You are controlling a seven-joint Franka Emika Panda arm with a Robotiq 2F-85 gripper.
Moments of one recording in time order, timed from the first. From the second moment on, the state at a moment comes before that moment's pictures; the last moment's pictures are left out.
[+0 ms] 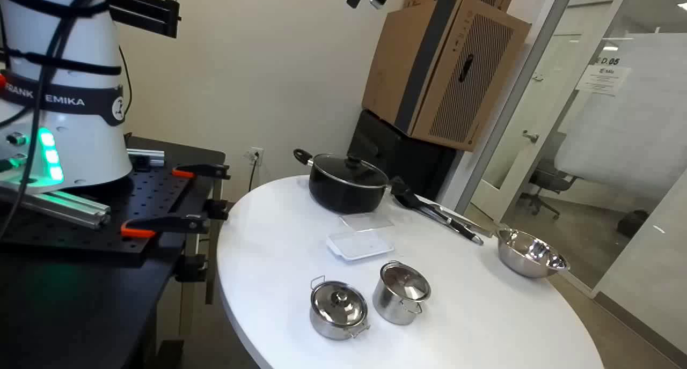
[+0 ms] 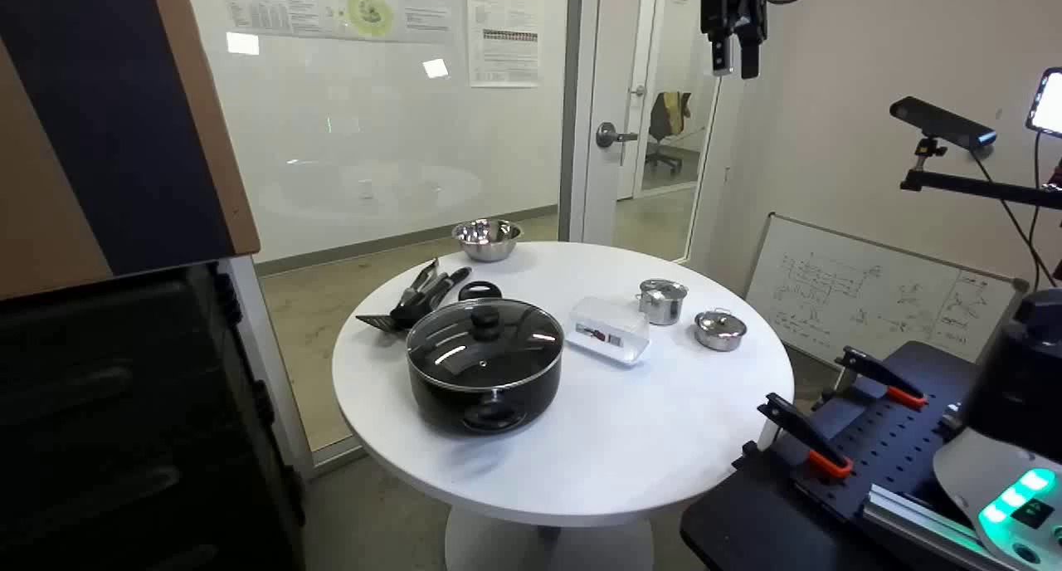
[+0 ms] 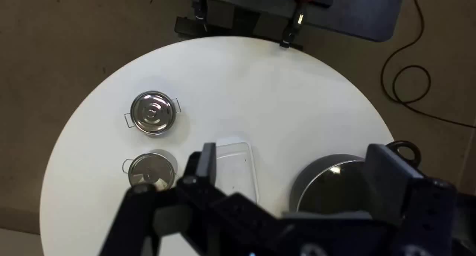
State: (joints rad) arm 0.04 -0.32 0.00 -2.15 -0.03 1.59 -0.17
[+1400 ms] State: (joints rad) arm 0.03 0.07 0.01 -2.11 -0.20 1.95 -0.28
